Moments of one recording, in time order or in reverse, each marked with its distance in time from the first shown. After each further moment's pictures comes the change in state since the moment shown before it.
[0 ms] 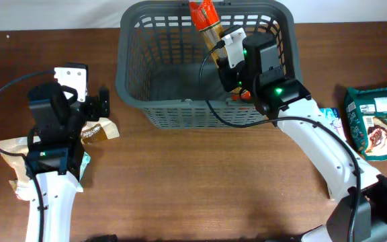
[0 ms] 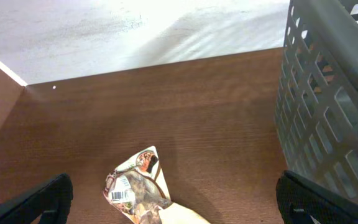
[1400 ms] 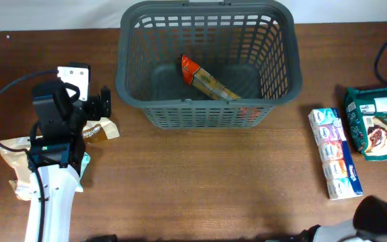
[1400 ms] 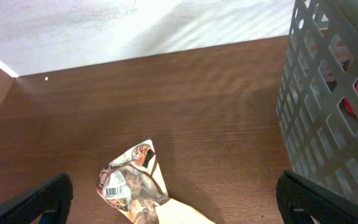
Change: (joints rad) left arm 0.000 0.044 0.000 0.005 0.000 0.005; right arm -0.919 0.039 0.884 -1.285 -0.031 0.070
